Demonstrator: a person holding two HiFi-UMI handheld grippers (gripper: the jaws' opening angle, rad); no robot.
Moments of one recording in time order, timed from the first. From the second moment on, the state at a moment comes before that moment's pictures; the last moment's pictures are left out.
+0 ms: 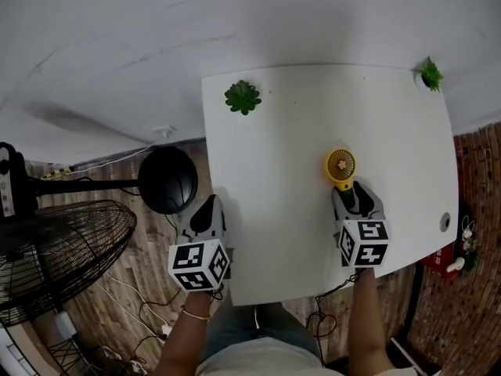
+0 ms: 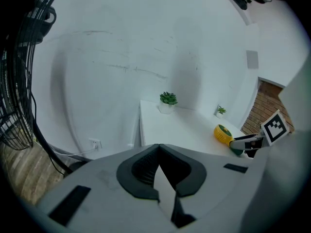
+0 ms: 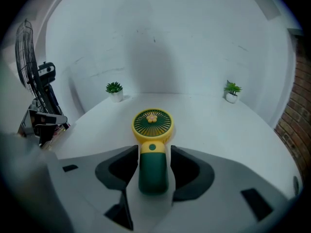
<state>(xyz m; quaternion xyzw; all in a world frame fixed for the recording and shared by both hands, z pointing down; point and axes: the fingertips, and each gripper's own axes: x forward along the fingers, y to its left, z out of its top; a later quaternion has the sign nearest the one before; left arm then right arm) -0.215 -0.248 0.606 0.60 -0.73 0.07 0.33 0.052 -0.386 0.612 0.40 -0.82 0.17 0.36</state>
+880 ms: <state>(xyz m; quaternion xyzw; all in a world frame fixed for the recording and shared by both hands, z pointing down) -0.217 -0.255 0.606 0.60 -0.73 0.07 0.33 0.046 -0.392 0.623 0.39 -0.82 0.19 0.37</state>
